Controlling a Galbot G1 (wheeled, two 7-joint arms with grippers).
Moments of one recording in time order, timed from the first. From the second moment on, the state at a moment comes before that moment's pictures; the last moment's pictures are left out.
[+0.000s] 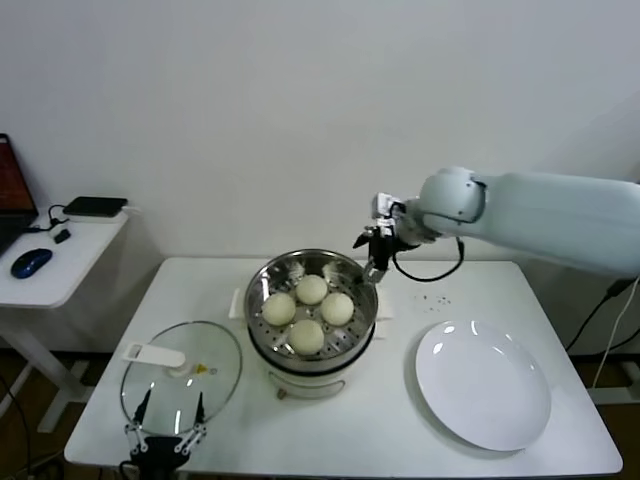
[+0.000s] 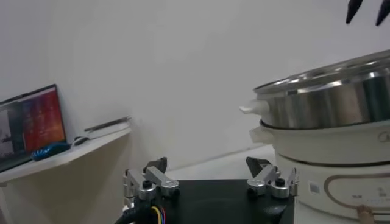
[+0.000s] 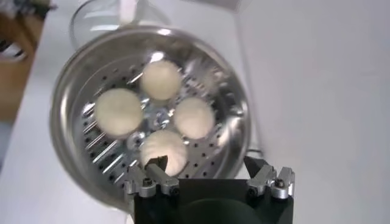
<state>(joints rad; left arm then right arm) 1.84 -1.61 -0.70 -1.98 0.21 -0.35 -0.01 0.77 0.84 -1.50 1.57 0.97 -0.44 -0.51</state>
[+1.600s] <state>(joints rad) 1.86 -1.61 -0.71 -1.96 0.22 -0.40 -0.02 -1.65 1.12 0.52 1.91 0.60 0.41 -0.14</state>
